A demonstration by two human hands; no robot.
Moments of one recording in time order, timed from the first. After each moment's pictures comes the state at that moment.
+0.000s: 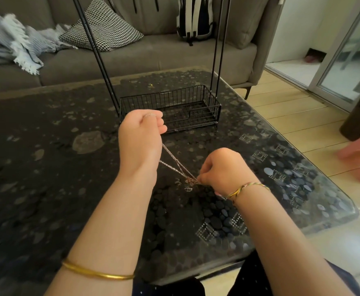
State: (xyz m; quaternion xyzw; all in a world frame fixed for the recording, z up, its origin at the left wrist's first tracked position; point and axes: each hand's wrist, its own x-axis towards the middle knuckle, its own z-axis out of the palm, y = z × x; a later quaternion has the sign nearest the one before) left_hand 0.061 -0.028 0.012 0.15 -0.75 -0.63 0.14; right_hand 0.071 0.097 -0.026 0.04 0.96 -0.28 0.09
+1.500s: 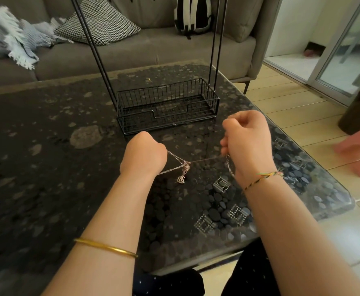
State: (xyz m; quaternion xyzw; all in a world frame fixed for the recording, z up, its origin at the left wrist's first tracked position) left_hand 0.037 -0.038 -0.034 0.21 -0.91 -0.36 -0.02; right_hand 0.064 0.108 -0.018 0.14 0.75 -0.62 -0.19
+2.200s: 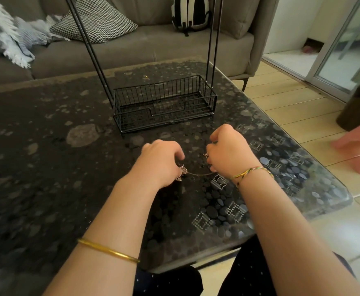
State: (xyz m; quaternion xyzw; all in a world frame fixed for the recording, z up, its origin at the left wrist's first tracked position) left_hand 0.061 -0.027 -0.027 -0.03 -0.98 -0.18 -0.12; right_hand 0.058 0.104 -0.034 0.11 0.90 -0.42 0.01
